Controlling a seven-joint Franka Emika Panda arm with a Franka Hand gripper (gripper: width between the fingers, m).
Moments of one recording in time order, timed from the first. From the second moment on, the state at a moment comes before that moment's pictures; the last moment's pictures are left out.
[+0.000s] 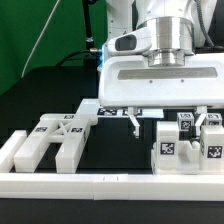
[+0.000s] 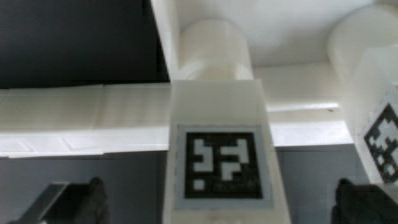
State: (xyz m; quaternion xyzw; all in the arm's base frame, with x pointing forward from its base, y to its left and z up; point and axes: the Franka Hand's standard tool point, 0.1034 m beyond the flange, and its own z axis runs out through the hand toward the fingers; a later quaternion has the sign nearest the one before) arm 0.633 0.045 0.075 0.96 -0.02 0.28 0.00
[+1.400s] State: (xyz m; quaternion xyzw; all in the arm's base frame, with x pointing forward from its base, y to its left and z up) arm 0.643 0.045 0.080 1.00 -0.05 0.02 -0.04
